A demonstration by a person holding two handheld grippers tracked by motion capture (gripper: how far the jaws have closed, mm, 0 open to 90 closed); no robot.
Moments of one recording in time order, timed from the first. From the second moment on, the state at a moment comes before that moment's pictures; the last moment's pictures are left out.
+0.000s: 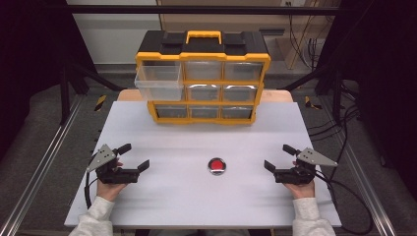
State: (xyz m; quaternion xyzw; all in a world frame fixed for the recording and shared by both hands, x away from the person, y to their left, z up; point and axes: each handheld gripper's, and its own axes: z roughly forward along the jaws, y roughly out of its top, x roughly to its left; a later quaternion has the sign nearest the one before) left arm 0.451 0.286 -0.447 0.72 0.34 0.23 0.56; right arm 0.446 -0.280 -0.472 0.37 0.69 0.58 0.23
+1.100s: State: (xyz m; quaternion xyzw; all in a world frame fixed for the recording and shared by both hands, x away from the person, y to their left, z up) left arm 0.451 0.265 -0.436 0.72 0.33 0.23 0.56; right arm 0.446 -0.279 -0.472 0.36 0.69 0.58 0.23
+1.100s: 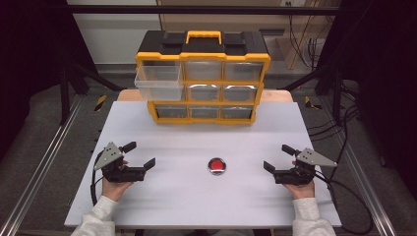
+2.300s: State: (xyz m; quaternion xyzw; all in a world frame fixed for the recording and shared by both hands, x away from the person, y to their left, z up) left arm 0.468 0.182 -0.426 0.77 0.31 0.19 0.53; right arm 0.446 -0.277 -0.473 0.36 0.69 0.58 0.23
